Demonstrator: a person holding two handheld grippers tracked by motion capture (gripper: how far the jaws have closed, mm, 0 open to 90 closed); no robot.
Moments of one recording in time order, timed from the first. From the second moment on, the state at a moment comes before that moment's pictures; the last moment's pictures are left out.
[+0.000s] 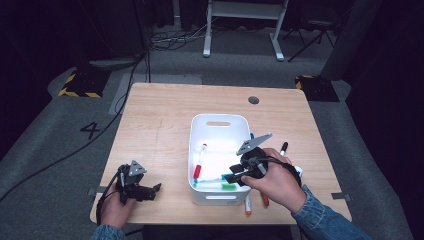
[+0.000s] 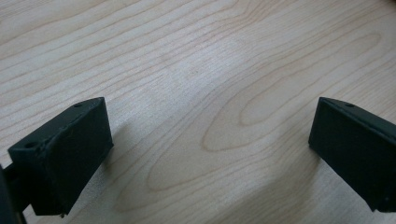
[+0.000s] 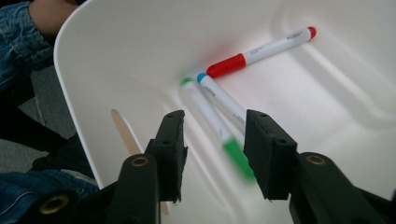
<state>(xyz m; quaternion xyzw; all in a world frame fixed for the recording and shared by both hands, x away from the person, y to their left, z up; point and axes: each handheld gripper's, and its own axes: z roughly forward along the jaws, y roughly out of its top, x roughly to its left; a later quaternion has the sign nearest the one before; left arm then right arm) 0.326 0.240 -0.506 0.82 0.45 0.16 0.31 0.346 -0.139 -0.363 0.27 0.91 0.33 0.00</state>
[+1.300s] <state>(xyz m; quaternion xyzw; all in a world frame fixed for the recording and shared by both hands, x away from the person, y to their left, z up) 0.326 0.240 -0.506 0.82 0.45 0.16 0.31 0.400 -0.239 -0.374 0.42 0.86 0.29 0.05</state>
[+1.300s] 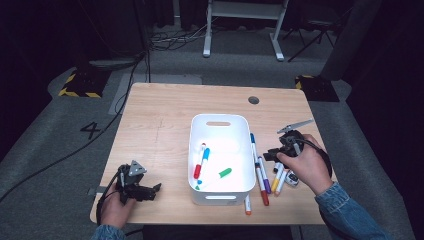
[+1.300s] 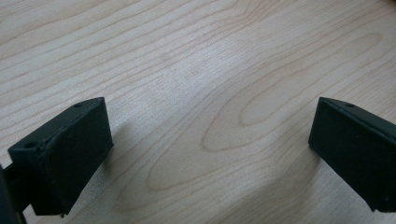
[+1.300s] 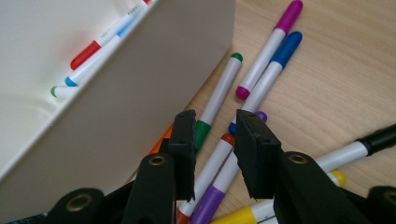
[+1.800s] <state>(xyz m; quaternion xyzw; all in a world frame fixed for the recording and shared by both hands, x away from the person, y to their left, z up) 0.326 0.240 -0.506 0.82 0.45 0.16 0.31 0.406 -0.239 -0.426 0.44 0.87 0.22 0.02</state>
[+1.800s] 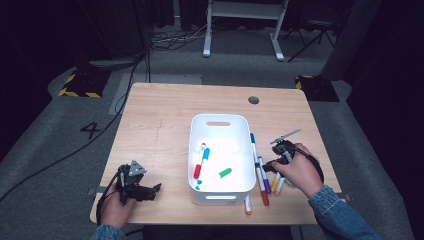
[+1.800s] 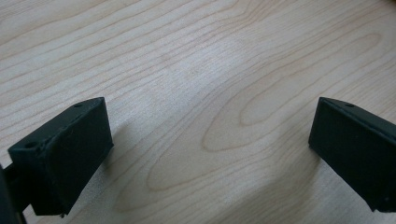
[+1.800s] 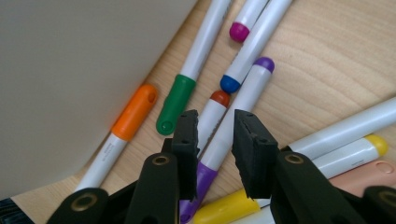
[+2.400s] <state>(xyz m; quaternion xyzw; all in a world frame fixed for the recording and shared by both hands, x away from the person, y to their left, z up) 0.326 0.240 -0.505 0.82 0.45 0.16 0.31 0.412 -0.239 -0.457 0.46 0.87 0.19 0.00</state>
